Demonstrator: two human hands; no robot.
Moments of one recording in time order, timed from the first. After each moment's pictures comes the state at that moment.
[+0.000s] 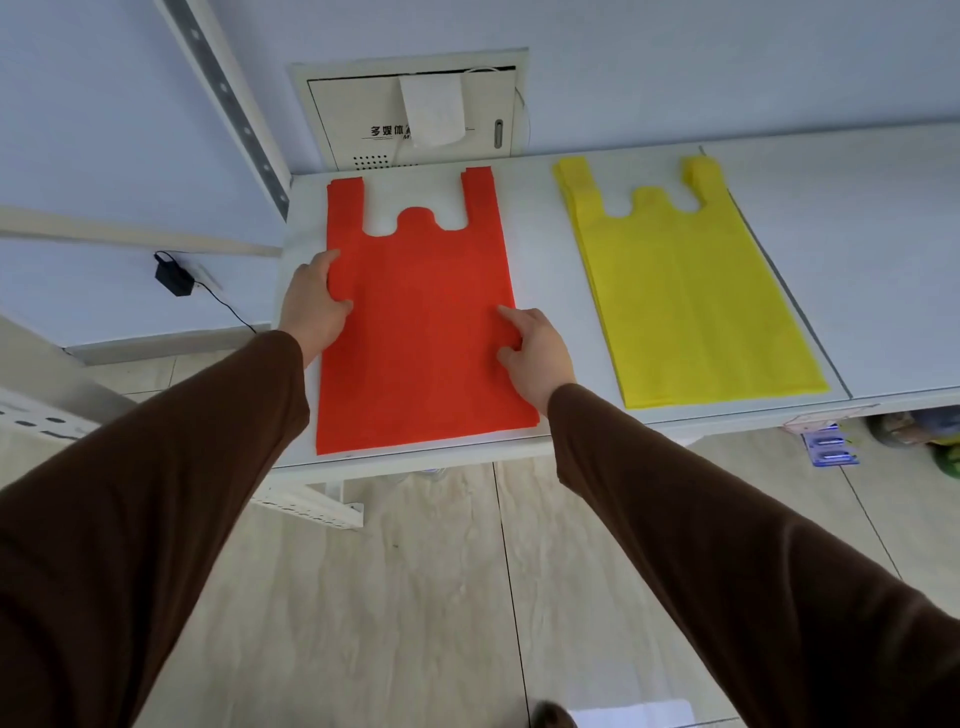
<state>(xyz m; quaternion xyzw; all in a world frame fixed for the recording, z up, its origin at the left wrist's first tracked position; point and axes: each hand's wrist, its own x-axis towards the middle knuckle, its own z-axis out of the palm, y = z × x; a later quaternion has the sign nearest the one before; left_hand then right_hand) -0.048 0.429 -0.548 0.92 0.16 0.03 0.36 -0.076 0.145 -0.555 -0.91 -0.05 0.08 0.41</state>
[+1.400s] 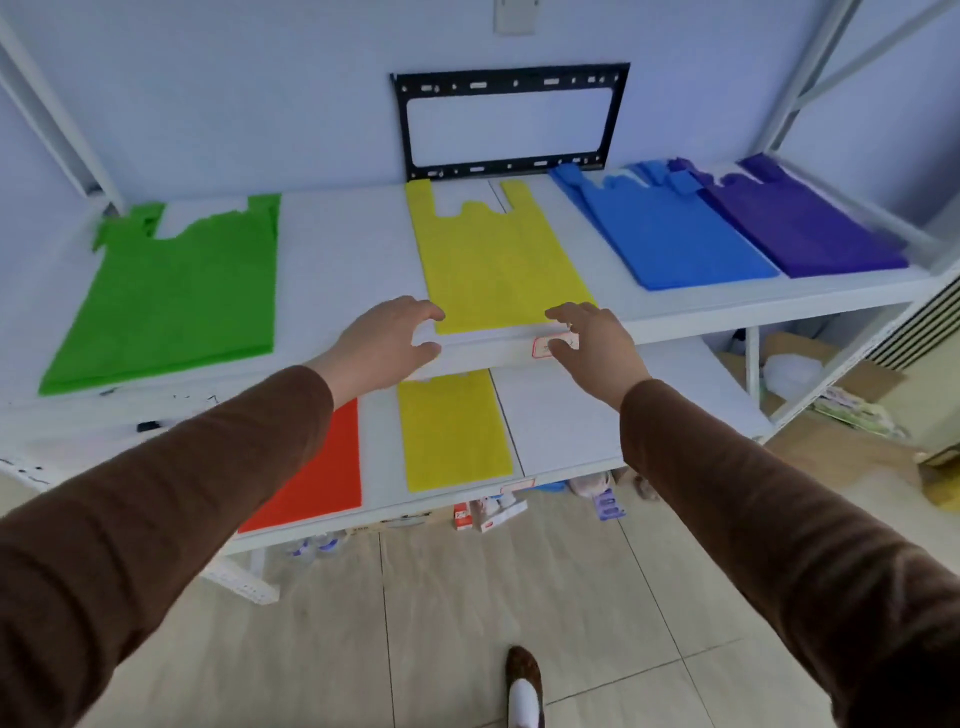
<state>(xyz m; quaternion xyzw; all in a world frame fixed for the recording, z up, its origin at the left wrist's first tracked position) -0.175 0.049 -0.035 0.97 -0.16 0.00 0.18 -0.172 -0.235 -0.057 -0.96 -0.09 -0.08 0.23</state>
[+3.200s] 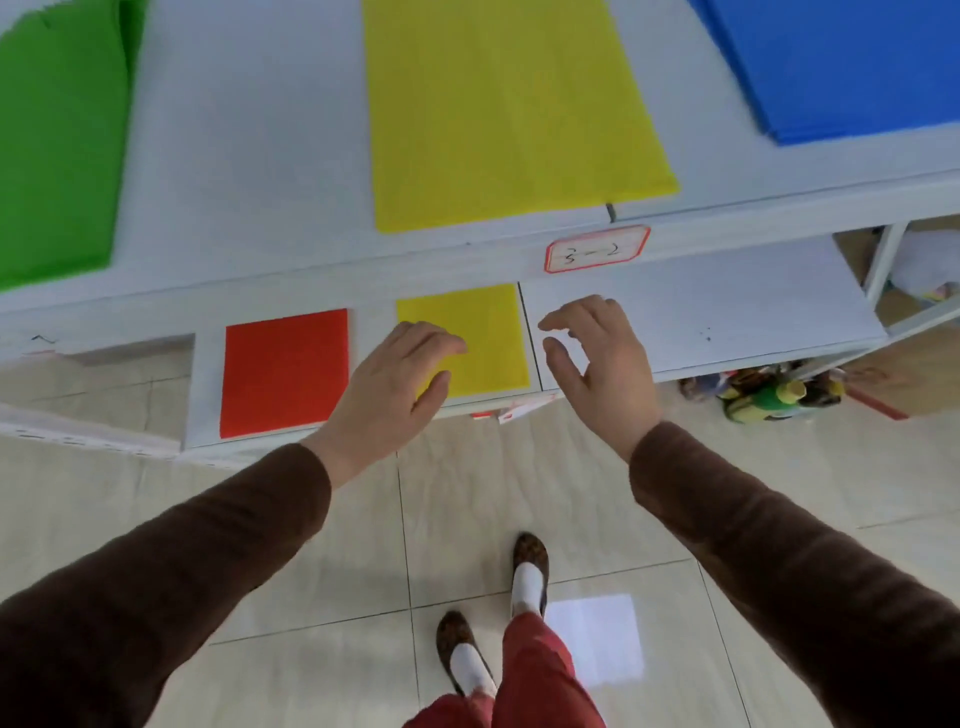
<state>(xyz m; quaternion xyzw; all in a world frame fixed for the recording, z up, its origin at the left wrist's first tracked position) -0.189 -0.001 -0.210 0.94 -0.23 0.07 0.26 -0.158 -0.251 -0.216 -0.91 -0.19 -0.12 0.36</state>
